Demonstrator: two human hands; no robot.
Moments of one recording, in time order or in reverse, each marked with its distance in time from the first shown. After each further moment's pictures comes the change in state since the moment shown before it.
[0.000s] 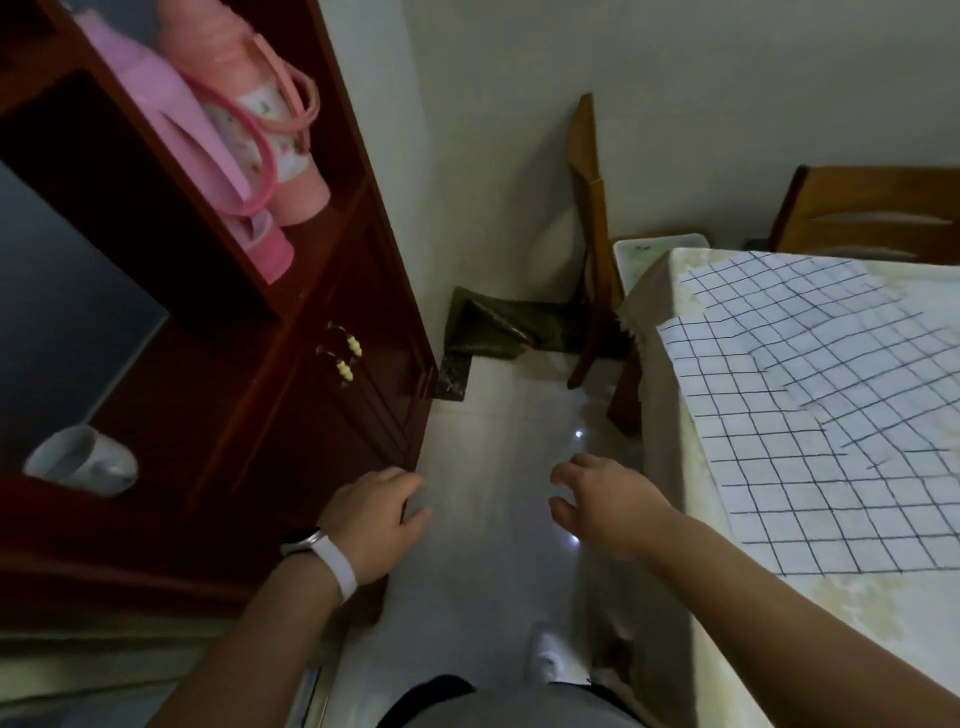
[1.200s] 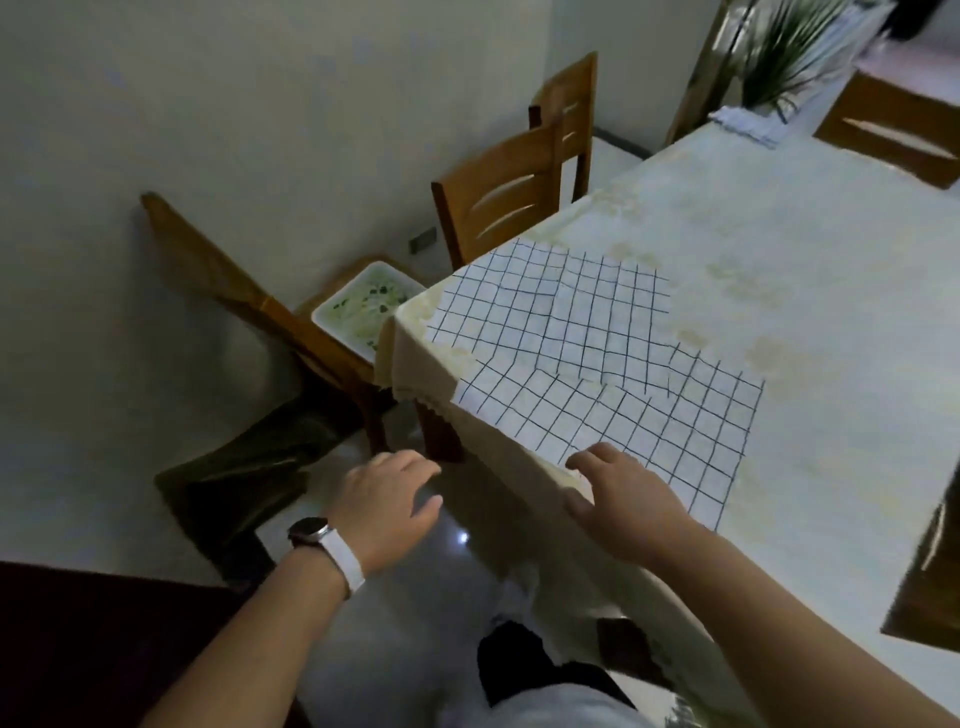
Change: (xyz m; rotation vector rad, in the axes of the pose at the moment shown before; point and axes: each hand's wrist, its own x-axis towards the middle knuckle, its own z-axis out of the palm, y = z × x) left_hand 0.369 0.139 -0.056 0.206 -0.175 0.984; right_hand 0.065 0.101 -0.059 0.306 0.366 1.010
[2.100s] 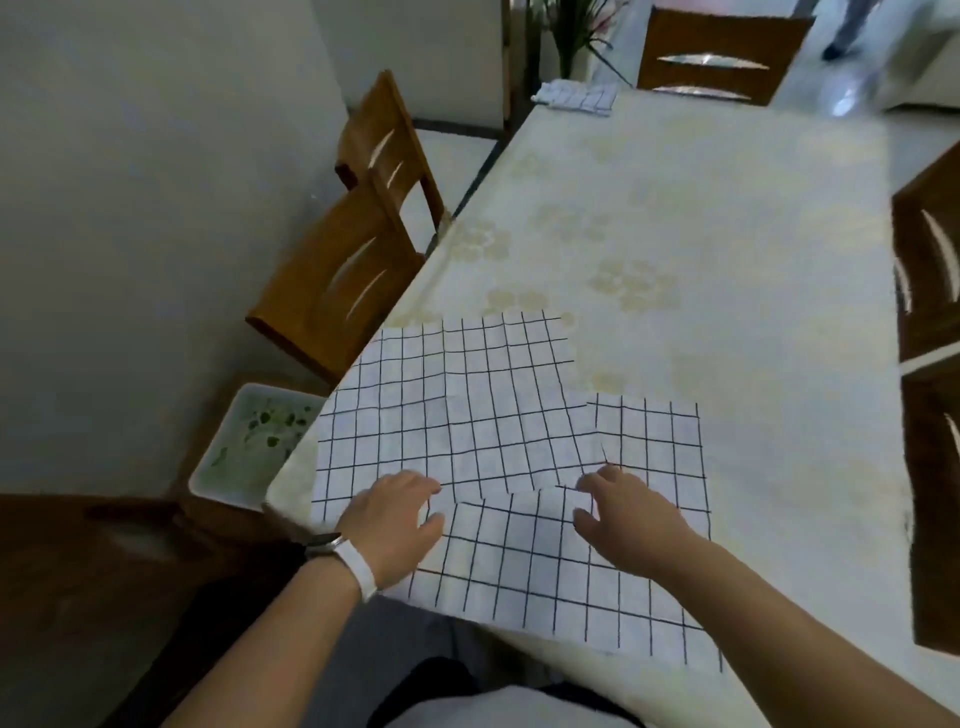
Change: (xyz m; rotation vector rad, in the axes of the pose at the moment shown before) left_hand 0.291 0.054 -0.026 0.106 -0.260 0.273; right_hand 0.134 0.135 -0.035 0.247 -0.033 0.409
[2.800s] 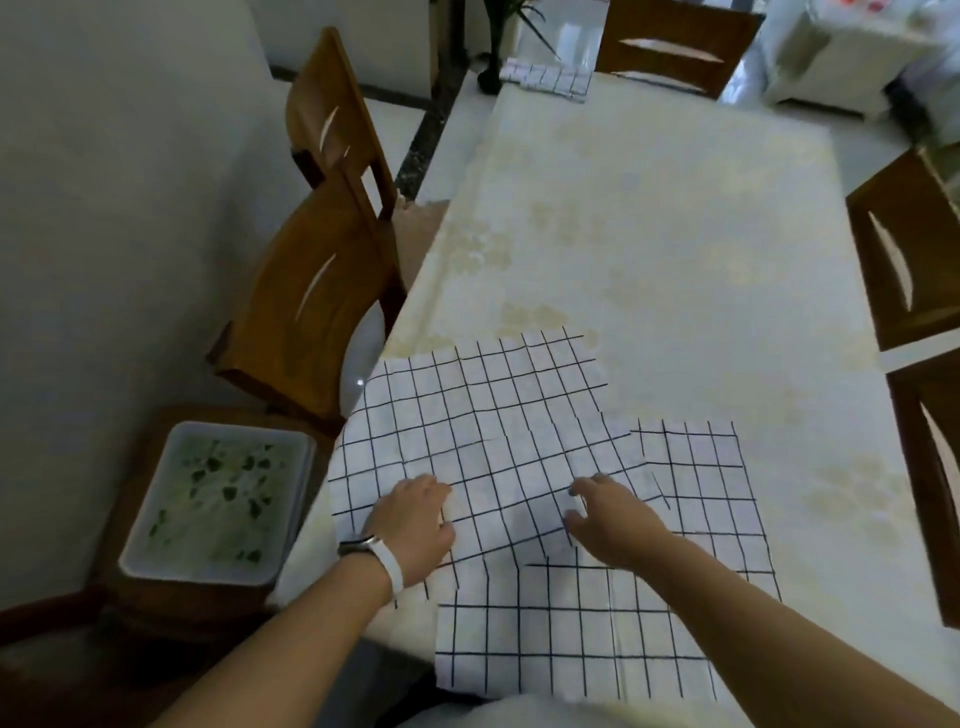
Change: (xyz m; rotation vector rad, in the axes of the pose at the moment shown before) left_hand 0.122 -0.120 0.002 -0.033 -0.135 0.174; right_hand 0.118 -0.089 0.034 0.127 -0.052 0.321
